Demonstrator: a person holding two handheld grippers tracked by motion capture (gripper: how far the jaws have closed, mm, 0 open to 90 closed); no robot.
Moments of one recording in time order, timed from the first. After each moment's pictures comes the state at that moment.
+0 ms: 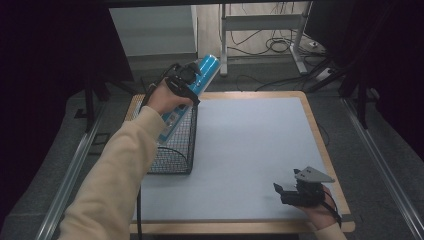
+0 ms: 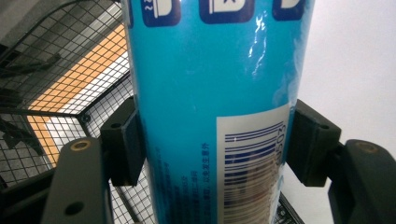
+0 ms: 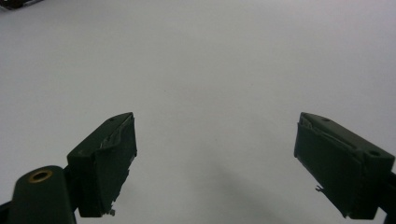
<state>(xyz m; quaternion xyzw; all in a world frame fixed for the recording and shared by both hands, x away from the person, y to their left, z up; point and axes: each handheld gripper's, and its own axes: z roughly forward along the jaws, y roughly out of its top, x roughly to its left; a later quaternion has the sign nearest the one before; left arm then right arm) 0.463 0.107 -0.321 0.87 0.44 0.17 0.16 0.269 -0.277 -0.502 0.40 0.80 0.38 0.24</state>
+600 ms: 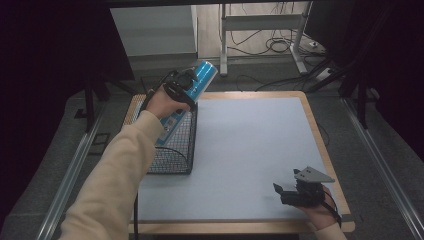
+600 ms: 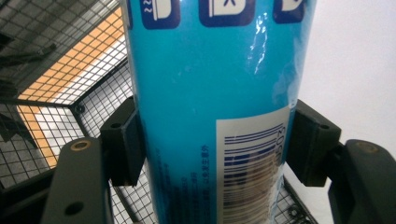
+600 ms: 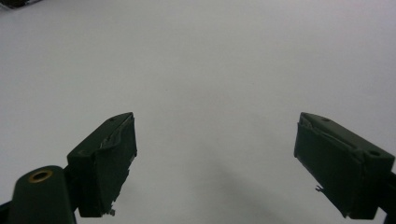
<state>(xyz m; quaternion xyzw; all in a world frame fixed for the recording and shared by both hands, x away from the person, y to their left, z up) 0.470 0.118 -0.347 0.87 0.45 0.16 0.14 0.269 -0.277 -0.502 0.39 0.80 0.38 0.24</state>
